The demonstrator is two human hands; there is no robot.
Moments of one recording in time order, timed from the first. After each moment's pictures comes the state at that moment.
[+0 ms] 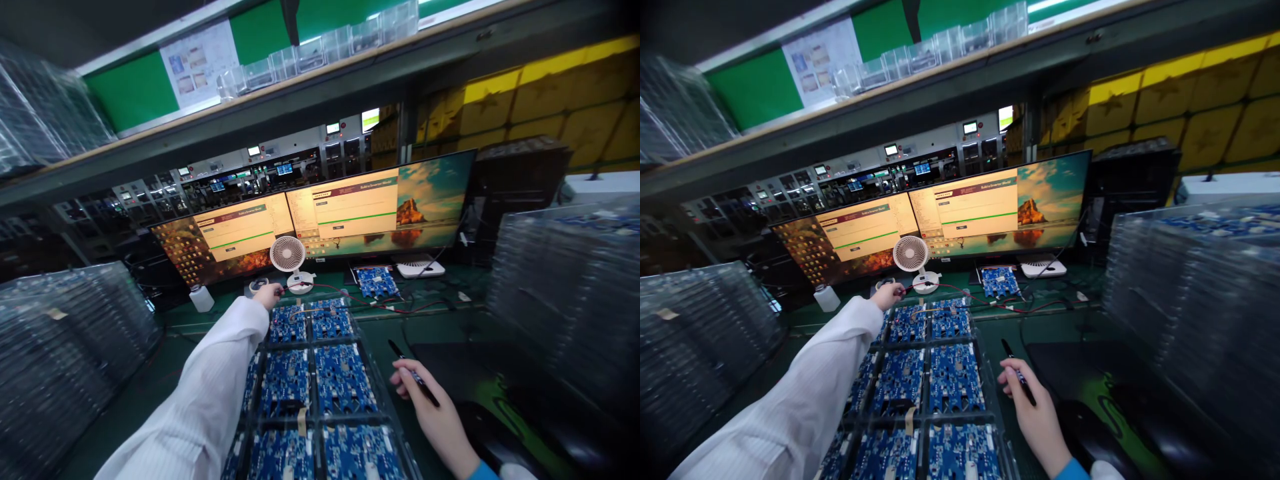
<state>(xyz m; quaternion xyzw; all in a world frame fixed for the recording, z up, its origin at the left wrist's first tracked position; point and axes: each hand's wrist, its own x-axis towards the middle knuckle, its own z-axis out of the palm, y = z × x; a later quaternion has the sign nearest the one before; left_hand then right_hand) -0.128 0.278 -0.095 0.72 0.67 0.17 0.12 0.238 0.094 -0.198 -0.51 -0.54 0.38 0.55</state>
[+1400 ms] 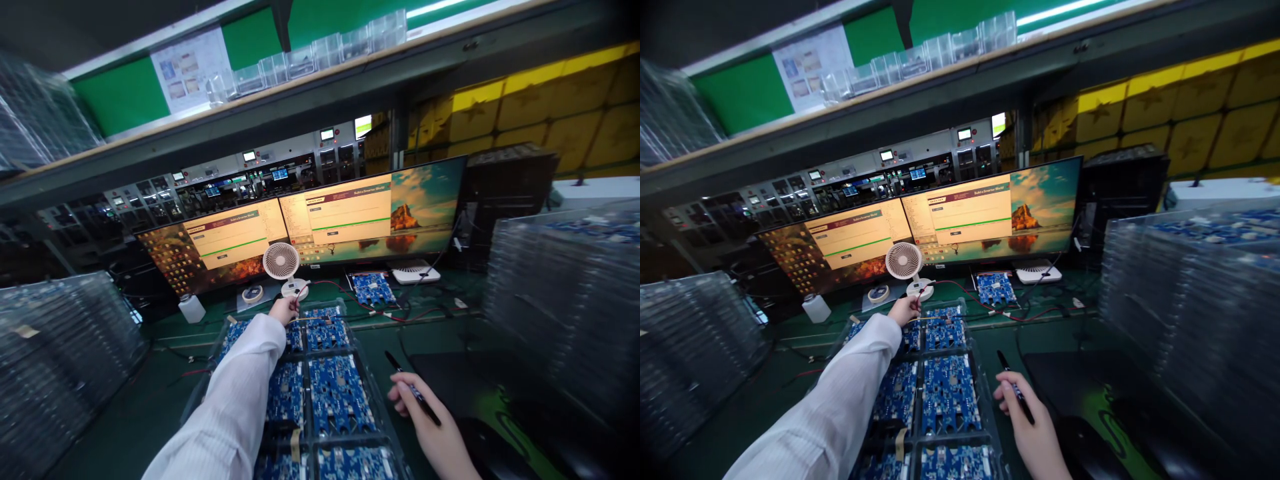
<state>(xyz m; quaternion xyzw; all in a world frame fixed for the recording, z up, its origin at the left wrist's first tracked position) -0.075 0.304 -0.153 0.71 0.63 0.25 0.22 0.236 0.094 -0.192 -0.52 -0.53 0.38 0.56</state>
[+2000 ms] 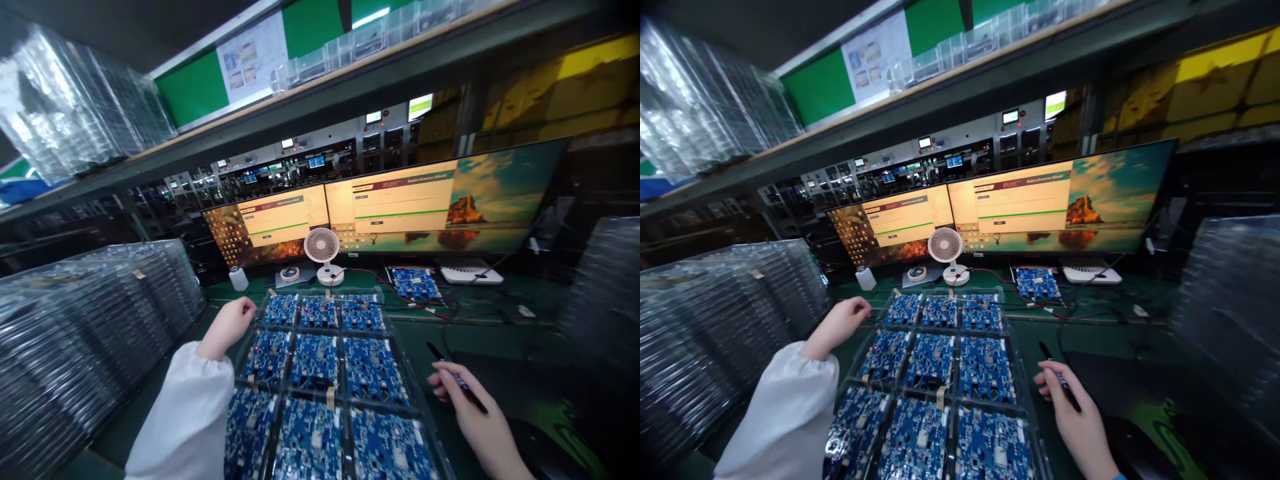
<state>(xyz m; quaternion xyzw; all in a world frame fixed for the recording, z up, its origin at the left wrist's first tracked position) -0.180 0.070 -0.032 0.60 0.77 0.21 0.04 0.243 0.097 -0.199 -0.52 -0.53 0.39 0.54</state>
